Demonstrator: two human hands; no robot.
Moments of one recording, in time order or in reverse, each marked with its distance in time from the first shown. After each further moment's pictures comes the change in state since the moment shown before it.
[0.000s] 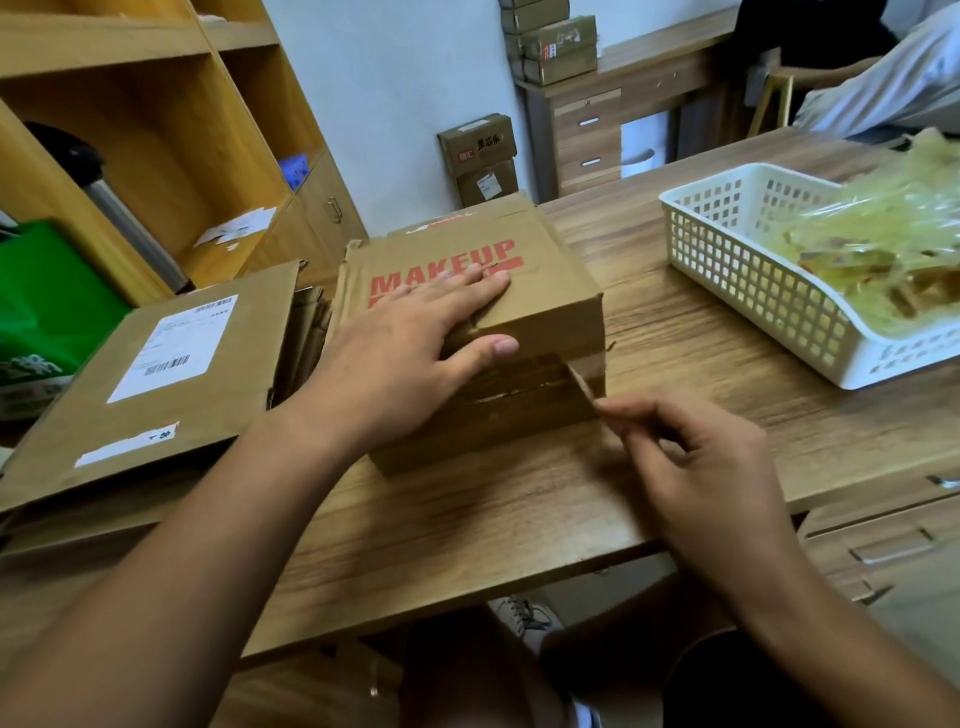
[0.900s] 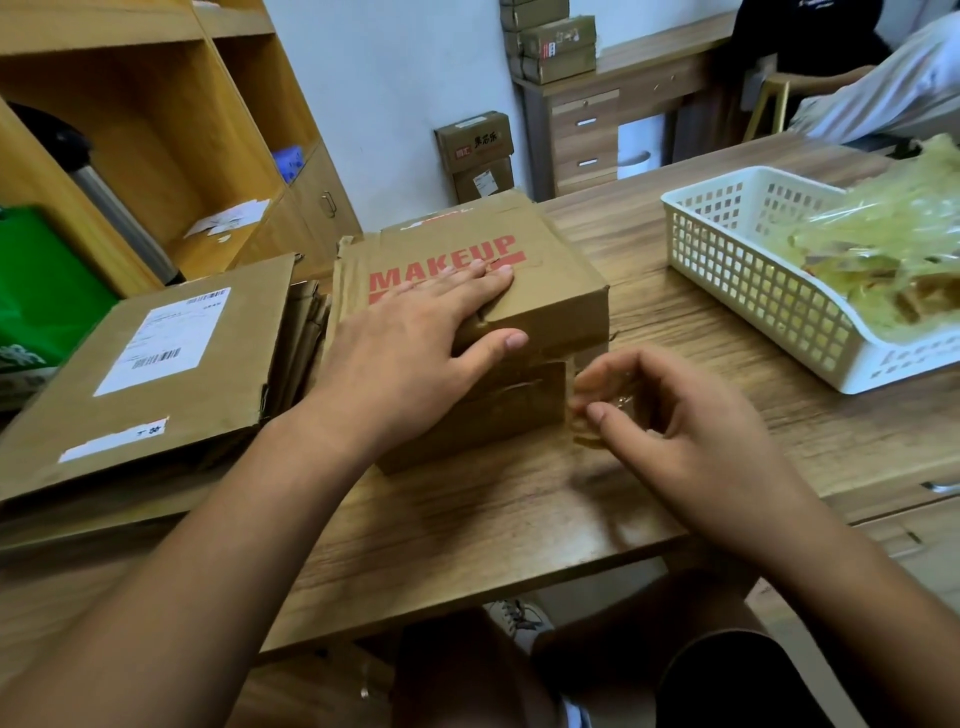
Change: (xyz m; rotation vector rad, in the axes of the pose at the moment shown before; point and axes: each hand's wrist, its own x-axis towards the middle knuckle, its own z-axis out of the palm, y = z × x) left_hand 0.003 -0.002 0.012 0.061 0.130 -0.015; right_hand 0.030 -0.016 -0.010 0.109 -0.264 0.108
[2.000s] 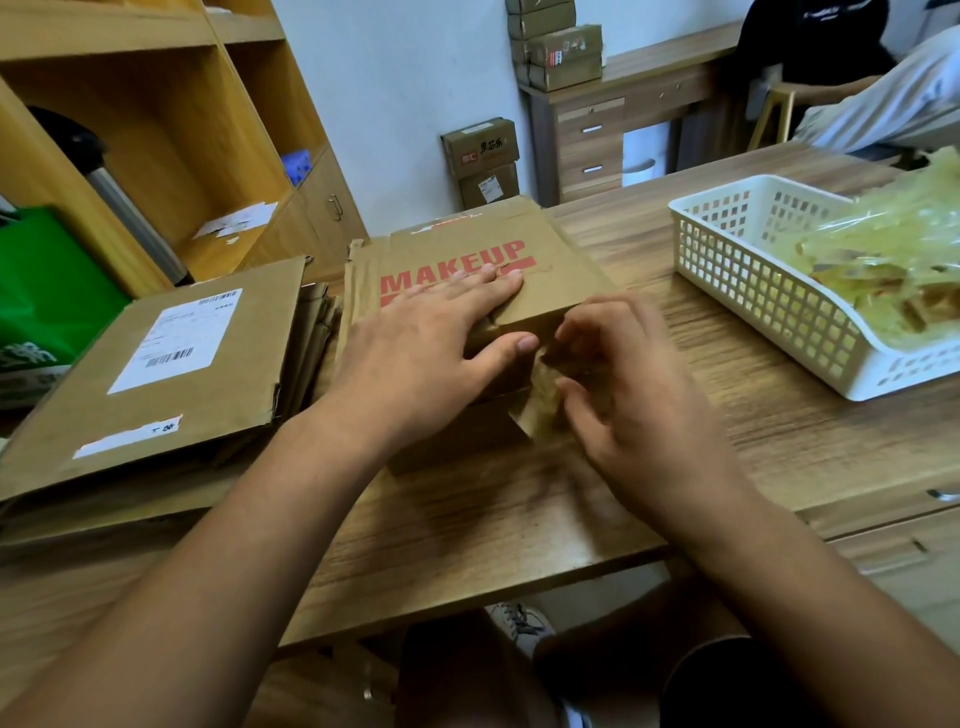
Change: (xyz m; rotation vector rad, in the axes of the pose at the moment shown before) left_hand 0.001 -0.002 0.003 0.017 0.022 0.006; right_hand 0.021 -0.008 0.029 -0.315 0.179 -0.307
